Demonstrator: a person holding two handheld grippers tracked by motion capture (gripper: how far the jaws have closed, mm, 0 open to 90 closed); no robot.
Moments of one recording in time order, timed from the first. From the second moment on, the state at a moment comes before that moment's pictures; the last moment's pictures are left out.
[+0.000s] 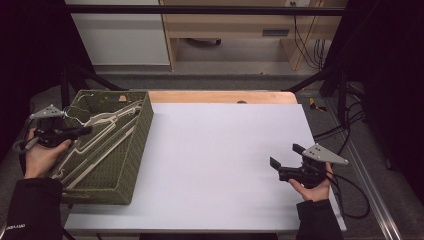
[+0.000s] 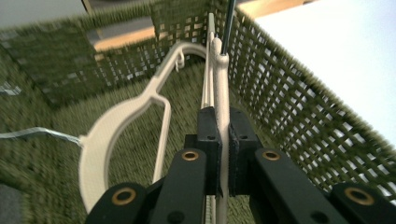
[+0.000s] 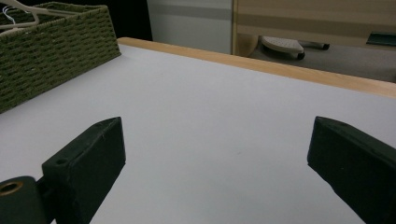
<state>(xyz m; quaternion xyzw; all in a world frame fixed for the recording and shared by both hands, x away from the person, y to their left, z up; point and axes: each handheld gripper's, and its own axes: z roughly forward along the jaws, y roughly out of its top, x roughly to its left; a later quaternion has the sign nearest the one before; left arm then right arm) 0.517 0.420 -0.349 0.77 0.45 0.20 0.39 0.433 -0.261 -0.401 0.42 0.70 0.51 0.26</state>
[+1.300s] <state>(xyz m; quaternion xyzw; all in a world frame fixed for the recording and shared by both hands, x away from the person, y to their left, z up) 0.523 0.432 -0.387 0.72 0.59 0.25 0.27 0.432 -0.260 -0.401 0.42 0.70 0.52 0.26</state>
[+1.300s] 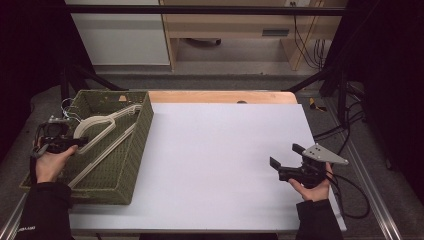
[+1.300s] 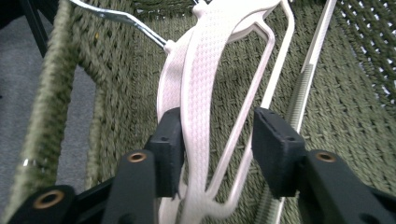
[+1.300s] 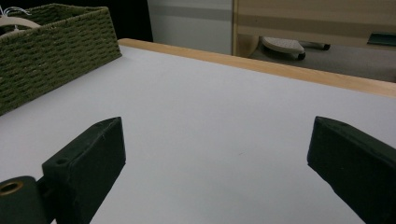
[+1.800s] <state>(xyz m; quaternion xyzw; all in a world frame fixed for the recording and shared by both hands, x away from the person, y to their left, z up) 0.486 0.416 -0.361 0.69 0.56 0.27 0.37 0.433 -0.261 -0.401 0.42 0.70 0.52 0.26</state>
